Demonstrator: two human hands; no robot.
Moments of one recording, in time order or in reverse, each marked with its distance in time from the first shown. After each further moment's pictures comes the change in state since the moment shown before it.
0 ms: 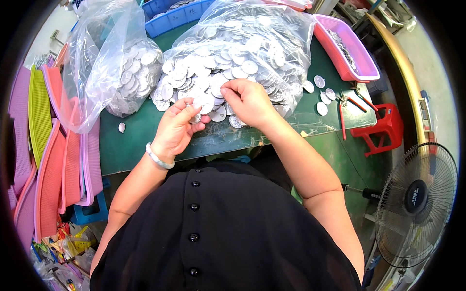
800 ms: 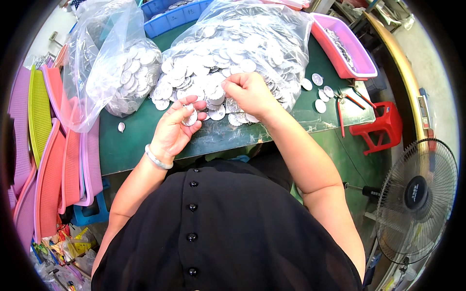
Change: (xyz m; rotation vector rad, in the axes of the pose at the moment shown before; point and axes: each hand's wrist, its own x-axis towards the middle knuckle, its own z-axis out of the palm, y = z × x) left_hand -0.004 -0.002 -0.006 -0.134 -0.020 -0.015; right_hand 0.008 -0.001 -0.007 0.334 -0.059 0.212
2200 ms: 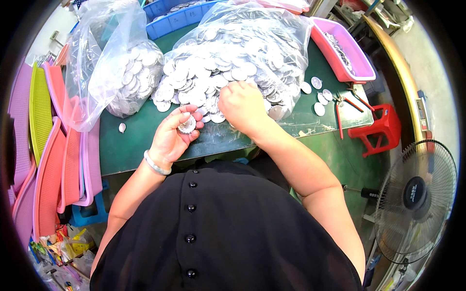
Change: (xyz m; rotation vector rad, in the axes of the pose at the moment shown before) left_hand -0.010 0.000 -0.009 0.012 0.045 -0.042; right_hand -0.004 0.012 0.021 -1.287 0.279 -0.774
